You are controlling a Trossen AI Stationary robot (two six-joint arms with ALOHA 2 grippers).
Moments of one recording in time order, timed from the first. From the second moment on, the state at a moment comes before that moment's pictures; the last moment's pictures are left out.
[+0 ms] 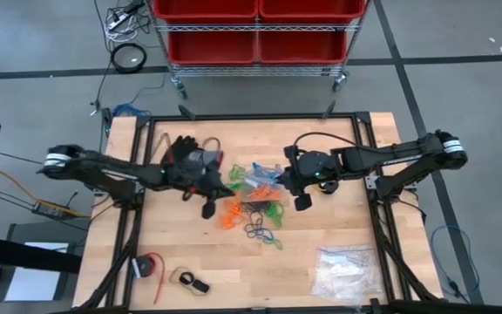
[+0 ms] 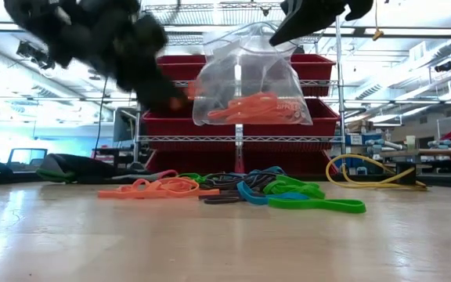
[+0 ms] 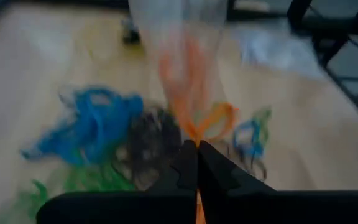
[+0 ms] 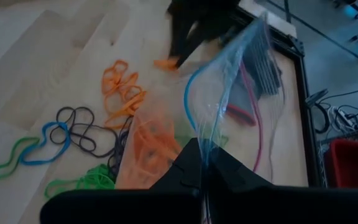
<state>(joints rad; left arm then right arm) 0.02 1.24 0.55 0.27 0.10 -0.08 0.10 1.32 1.11 -0.43 0.19 -0.38</state>
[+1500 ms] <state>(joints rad) -0.02 1.53 1.39 -0.45 -0.14 0.25 0.10 1.32 1.11 -0.42 0.21 -0.40</state>
